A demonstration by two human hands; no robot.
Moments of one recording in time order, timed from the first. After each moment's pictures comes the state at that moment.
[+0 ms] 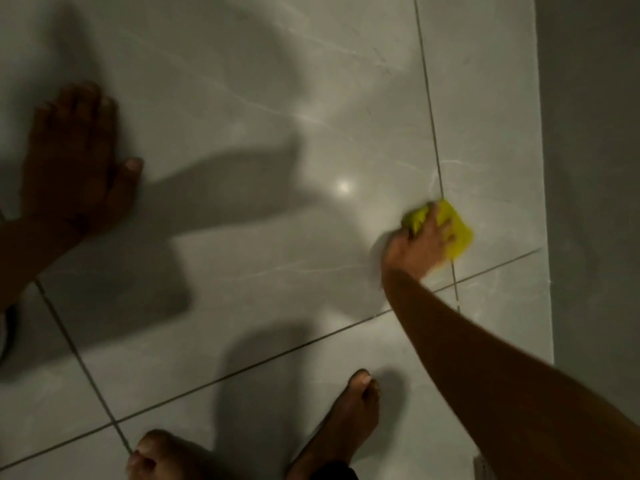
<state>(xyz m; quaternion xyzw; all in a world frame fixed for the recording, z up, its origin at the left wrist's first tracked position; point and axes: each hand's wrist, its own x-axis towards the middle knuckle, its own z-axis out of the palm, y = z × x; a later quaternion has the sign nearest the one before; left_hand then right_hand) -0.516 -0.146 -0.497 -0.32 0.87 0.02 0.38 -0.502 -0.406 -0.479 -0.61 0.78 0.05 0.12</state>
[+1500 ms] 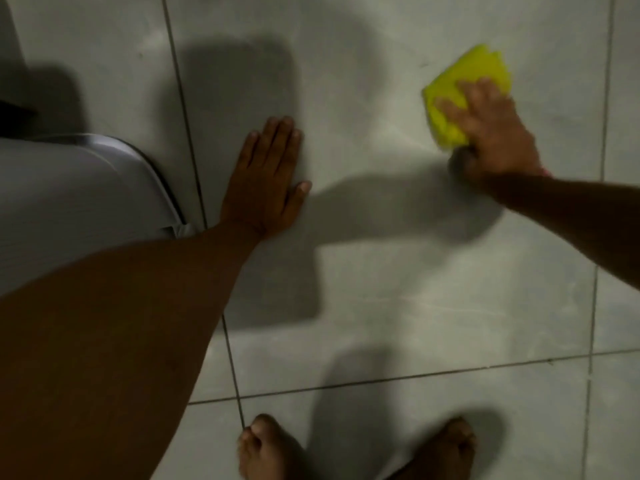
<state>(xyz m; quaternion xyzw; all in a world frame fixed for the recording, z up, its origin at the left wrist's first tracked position) -0.068 -0.283 -0.507 -0.79 0.61 0.07 -0.03 -0.321 -0.564 -0.473 -0.95 0.26 0.08 0.13</state>
